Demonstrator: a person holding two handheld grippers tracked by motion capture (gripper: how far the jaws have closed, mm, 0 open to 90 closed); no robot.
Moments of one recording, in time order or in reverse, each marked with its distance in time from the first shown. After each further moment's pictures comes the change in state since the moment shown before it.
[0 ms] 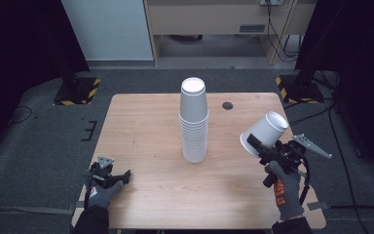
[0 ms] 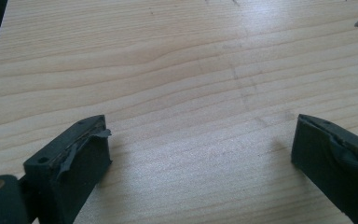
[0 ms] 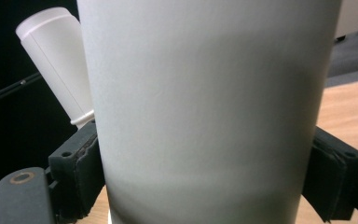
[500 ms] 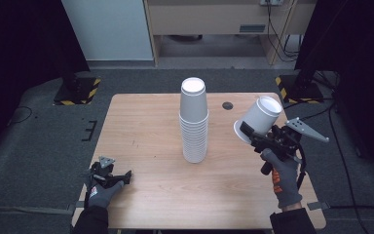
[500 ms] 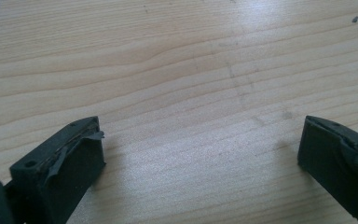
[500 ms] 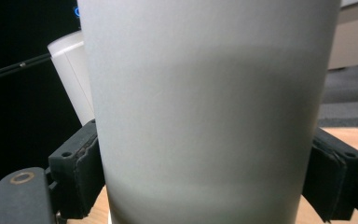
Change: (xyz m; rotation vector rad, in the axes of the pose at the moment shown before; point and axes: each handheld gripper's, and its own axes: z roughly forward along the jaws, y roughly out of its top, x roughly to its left) left arm -0.001 0.001 0.002 0.011 -0.013 0.011; right arm 0.035 0.036 0.017 0.007 0.007 -0.148
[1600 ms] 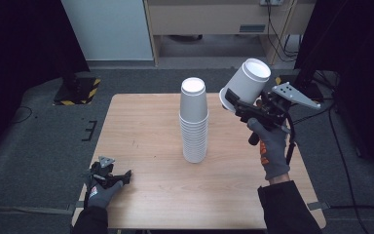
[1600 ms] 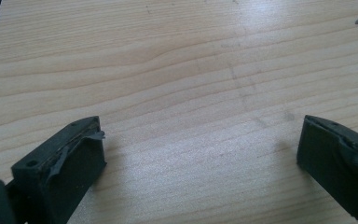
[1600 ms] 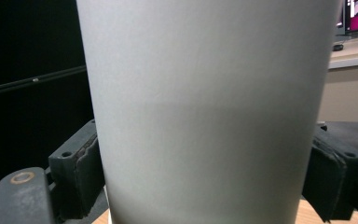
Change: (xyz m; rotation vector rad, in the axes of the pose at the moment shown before) left arm 0.000 0.000 0.000 0.000 0.007 -0.004; right arm 0.052 0.071 0.042 -0.096 0.037 -0.125
